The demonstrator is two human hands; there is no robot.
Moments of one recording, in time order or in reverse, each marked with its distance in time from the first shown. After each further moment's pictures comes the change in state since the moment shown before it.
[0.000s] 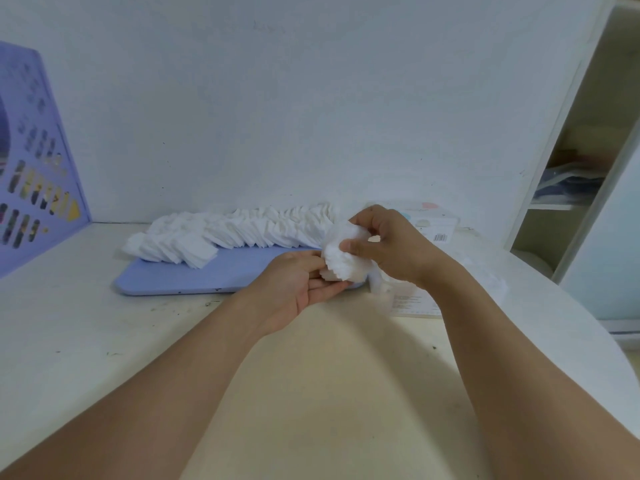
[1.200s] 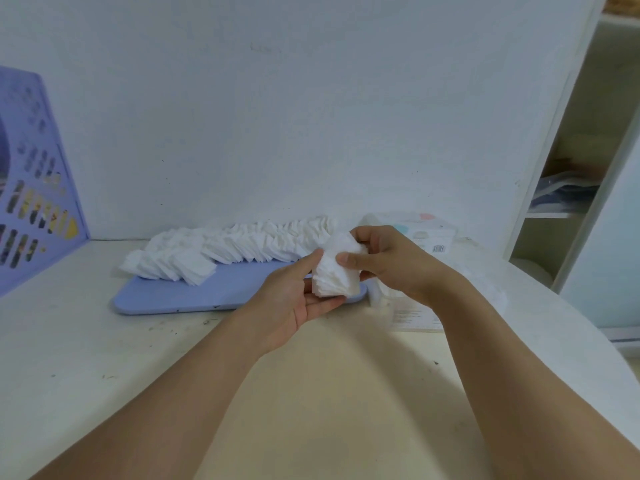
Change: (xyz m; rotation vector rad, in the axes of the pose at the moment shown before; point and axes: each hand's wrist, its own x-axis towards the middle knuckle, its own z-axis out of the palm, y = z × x) left_hand 0.000 0.004 0.004 -0.118 0.122 0.010; right_hand -0.004 -0.005 -0.002 0.325 -0.108 0.149
